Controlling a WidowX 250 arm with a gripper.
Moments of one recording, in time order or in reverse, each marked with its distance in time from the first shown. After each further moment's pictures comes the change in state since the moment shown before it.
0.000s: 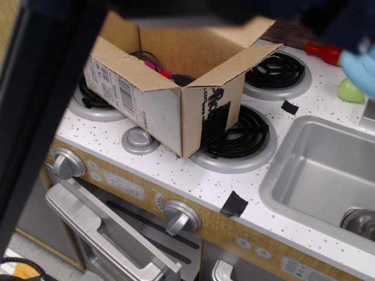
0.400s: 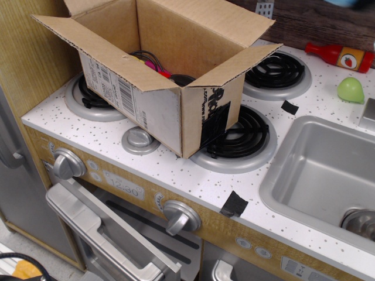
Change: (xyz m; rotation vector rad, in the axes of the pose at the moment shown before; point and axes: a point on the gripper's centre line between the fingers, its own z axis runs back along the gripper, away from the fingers) arm -0.023 0.097 0.025 -0.036 -0.052 -0.069
